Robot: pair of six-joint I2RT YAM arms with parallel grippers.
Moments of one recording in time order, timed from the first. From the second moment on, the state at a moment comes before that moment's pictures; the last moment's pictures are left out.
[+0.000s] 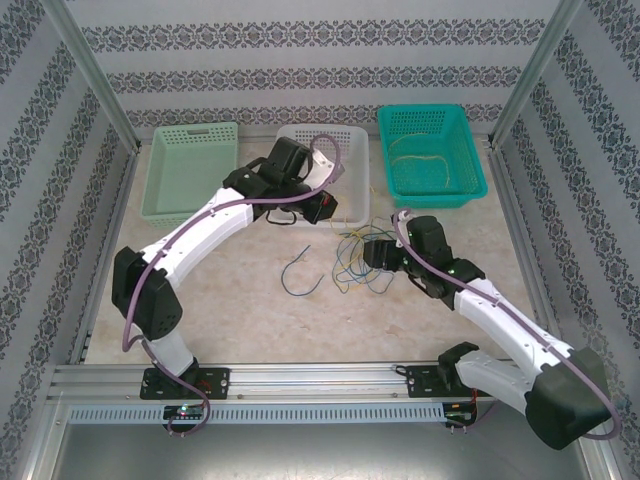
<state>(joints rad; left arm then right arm) -0.59 1.71 1.64 -0.71 0.42 -0.05 0.43 1.04 0.64 -0.29 -0.16 0.42</state>
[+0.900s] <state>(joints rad) -0.53 1.64 1.70 -0.67 0.48 -0.18 0.32 0.95 0.73 -0.21 -0.23 0.60</state>
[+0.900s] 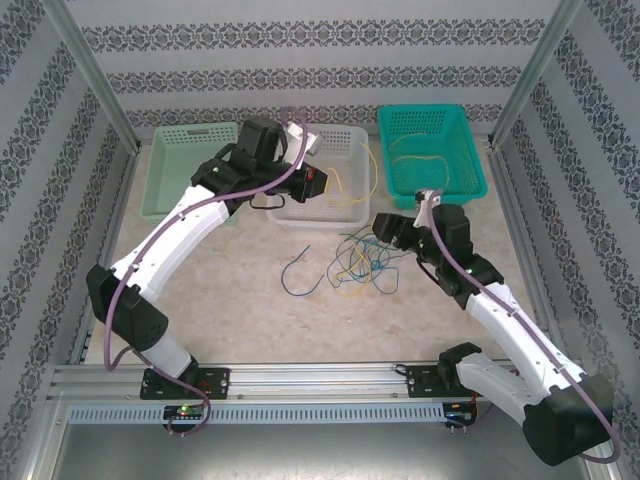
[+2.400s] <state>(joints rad) -0.53 1.68 1.69 -0.61 0.56 -0.20 0.19 1.29 0.93 0.06 -0.54 1.00</state>
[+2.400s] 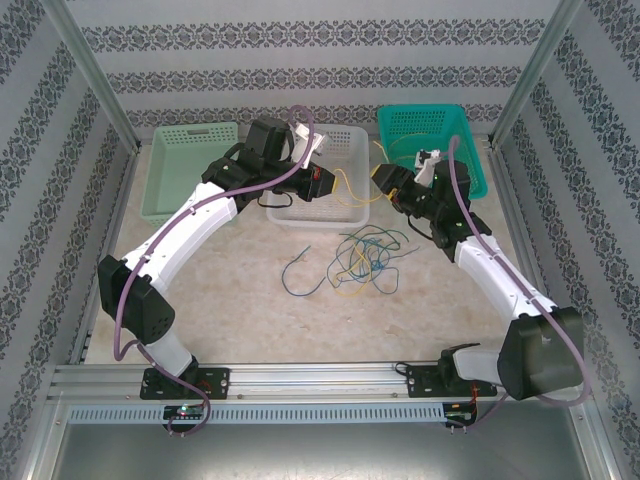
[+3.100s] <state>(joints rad) -0.56 1.81 1.76 -0.67 0.59 -0.15 0.18 1.36 1.40 -0.14 -0.57 0.82</state>
